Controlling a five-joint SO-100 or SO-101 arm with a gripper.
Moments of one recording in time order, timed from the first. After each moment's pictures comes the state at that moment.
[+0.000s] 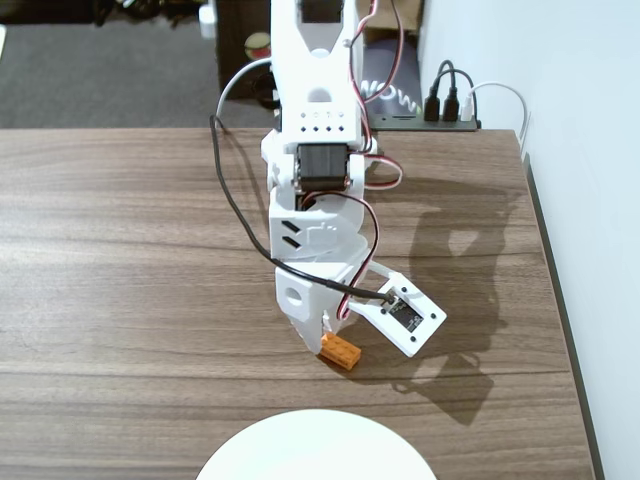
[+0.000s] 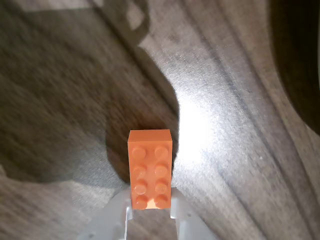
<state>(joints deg) -0.8 85.7 107.7 57.7 -143.0</state>
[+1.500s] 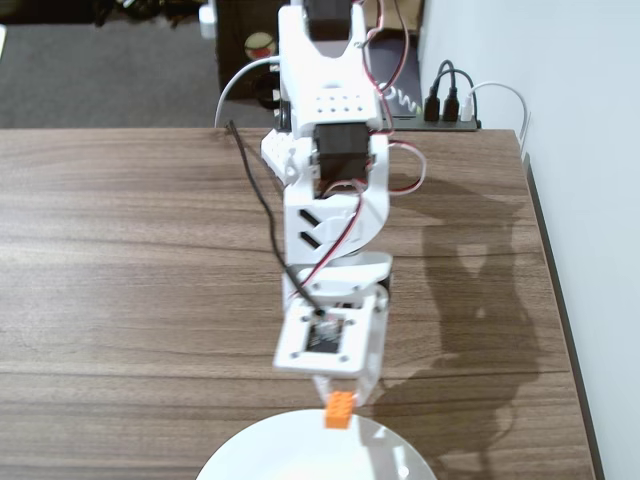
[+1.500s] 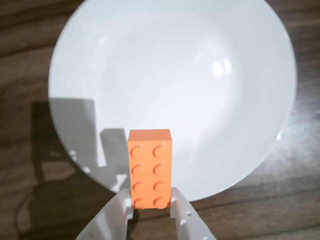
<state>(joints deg) -2.8 75.9 78.6 52.5 -75.8</state>
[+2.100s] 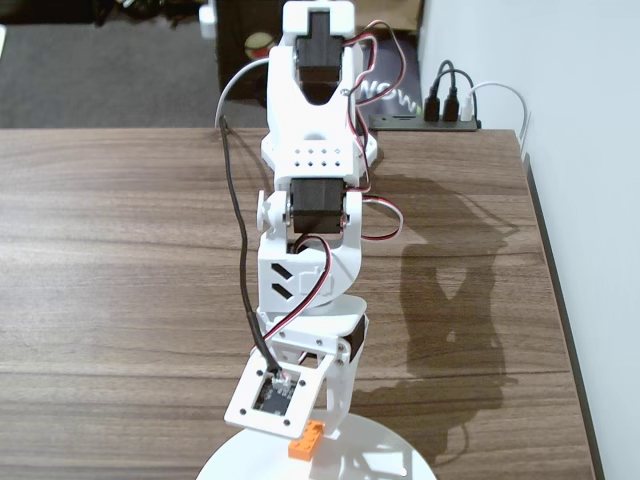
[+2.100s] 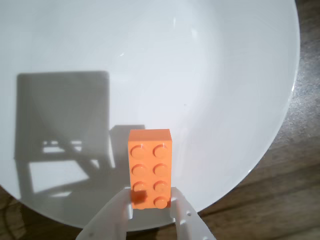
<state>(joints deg) 0.2 62.0 67.6 58.4 -70.9</state>
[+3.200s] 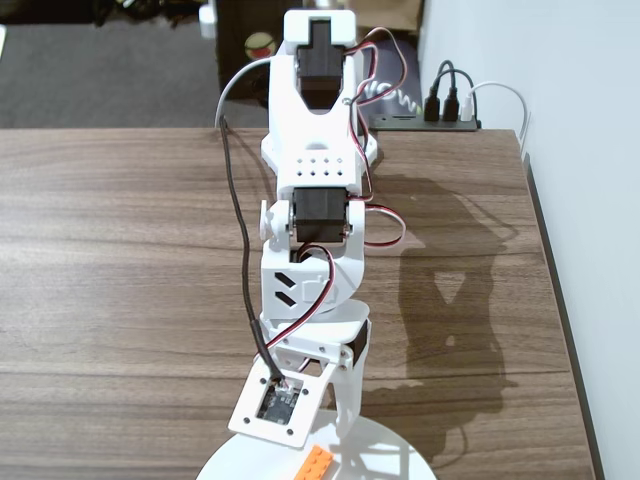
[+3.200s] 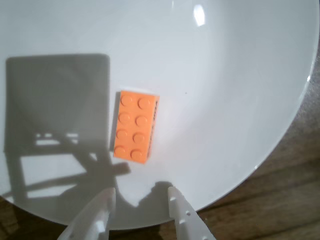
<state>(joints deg) -0.1 60.0 64.2 62.8 -70.3</state>
